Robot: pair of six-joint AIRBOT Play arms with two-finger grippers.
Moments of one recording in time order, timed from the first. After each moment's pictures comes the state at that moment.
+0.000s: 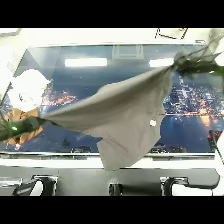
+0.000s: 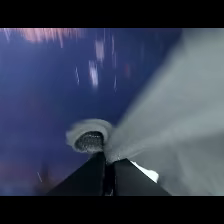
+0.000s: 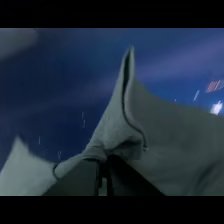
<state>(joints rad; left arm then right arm) 0.31 -0.65 0.68 0.92 -1.14 -1.37 -0.15 -1.53 1.69 -1.05 1.14 1.70</state>
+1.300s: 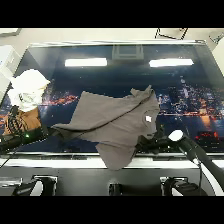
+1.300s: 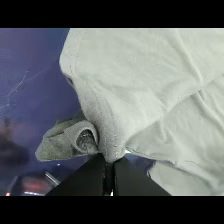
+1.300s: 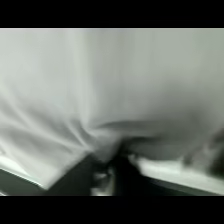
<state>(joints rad) 0.30 -0.64 0.52 0.84 -1.12 -1.33 0.14 -1.10 0.43 -0.73 0.94 1.53</state>
